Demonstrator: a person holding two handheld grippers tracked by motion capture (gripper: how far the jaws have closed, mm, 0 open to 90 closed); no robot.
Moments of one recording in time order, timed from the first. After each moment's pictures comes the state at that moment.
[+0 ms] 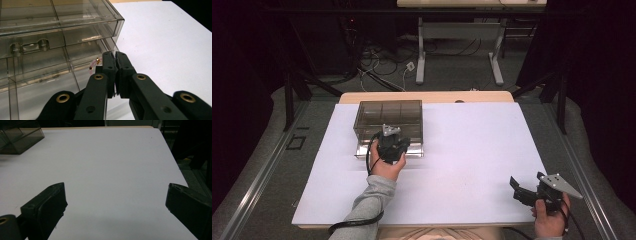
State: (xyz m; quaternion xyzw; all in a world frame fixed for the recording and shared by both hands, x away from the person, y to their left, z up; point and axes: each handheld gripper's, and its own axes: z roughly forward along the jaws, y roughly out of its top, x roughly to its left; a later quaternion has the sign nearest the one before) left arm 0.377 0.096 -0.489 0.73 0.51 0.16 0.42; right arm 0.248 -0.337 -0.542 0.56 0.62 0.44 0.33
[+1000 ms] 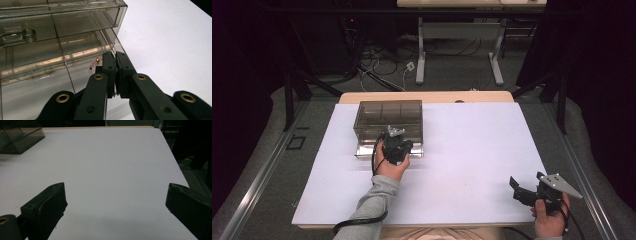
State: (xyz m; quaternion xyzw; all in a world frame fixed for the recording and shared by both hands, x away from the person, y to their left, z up) left arm 0.384 0.085 -0.502 0.74 0.52 0.16 0.41; right arm 0.248 -0.336 -0.543 0.56 0.62 0.44 0.33
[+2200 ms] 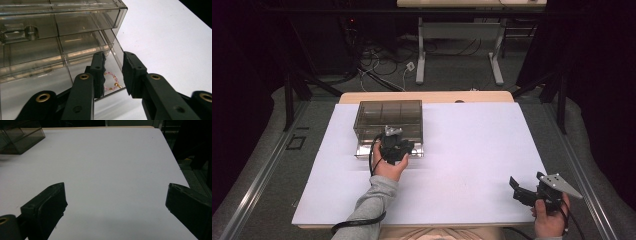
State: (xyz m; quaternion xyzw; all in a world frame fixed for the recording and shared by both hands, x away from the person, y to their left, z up) left arm 0.383 0.093 -0.500 0.73 0.52 0.14 0.42; right arm 0.248 -0.336 -0.542 0.56 0.62 0.44 0.33
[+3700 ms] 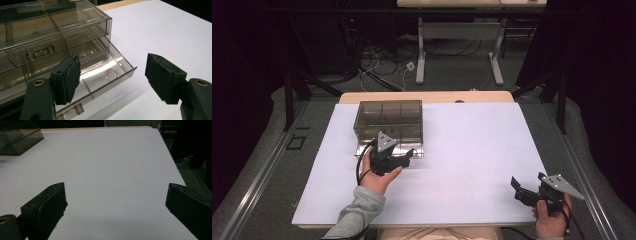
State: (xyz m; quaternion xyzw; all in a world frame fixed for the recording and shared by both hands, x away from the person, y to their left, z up) left arm 0.345 0.114 -0.488 0.76 0.42 0.22 0.44; right arm 0.245 -0.340 -0.541 0.57 0.62 0.43 0.33
